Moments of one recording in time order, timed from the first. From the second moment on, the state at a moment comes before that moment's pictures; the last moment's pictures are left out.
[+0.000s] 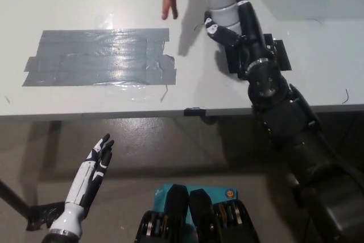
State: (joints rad) left_arm -0.10 0.17 -0.04 0.16 0.14 -0.15 -0.04; right_arm -1.06 -0.01 0.15 1.10 -0.23 -0.23 -0.28
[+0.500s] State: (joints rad) left_arm -0.11 0.17 -0.04 0.16 0.14 -0.15 -0.04; right_arm -1.10 0.03 0.15 1.33 -0.23 -0.22 -0.29
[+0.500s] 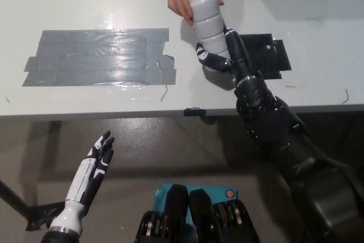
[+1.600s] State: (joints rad) left_arm -0.12 0.17 -0.04 0.16 0.14 -0.15 -0.04; right_arm -1.07 -0.01 0.16 1.13 -0.22 -0.21 -0.07
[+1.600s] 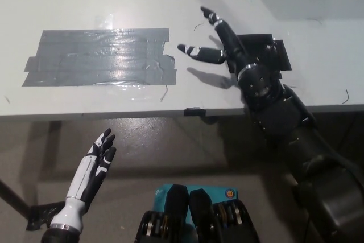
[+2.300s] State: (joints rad) left_arm -0.13 0.17 -0.04 0.19 0.14 -0.14 -0.04; right_arm -0.56 -0.08 0.15 0.38 -0.21 -0.12 -0.01
